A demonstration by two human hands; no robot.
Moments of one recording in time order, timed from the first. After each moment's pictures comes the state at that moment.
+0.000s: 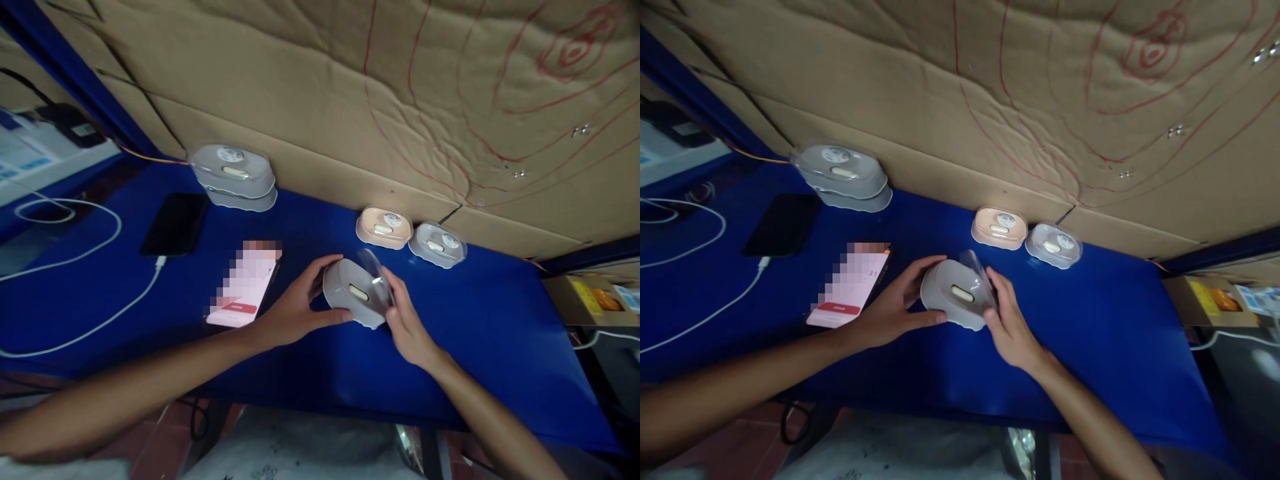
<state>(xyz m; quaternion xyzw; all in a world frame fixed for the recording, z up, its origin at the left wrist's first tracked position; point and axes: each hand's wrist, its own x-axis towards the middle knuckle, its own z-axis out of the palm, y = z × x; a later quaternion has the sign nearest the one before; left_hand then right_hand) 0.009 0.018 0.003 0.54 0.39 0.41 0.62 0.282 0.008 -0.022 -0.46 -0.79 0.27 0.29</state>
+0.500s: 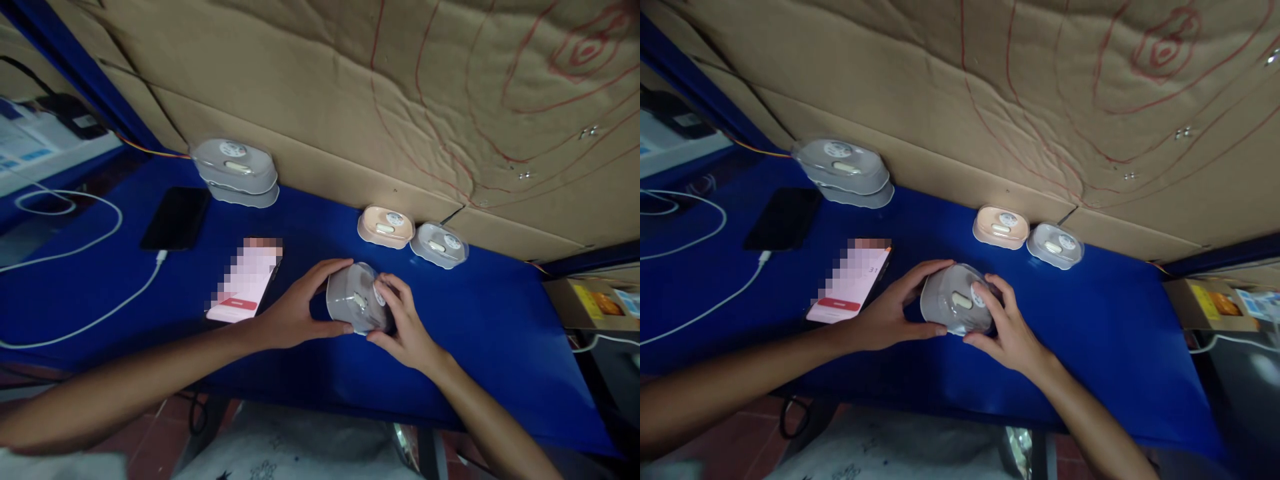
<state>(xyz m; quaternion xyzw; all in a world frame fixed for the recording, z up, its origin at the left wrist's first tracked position) 0.004 0.017 0.003 0.67 0.34 0.41 0.52 0.283 0.003 -0.011 -0.38 -0.87 0.19 0.25</state>
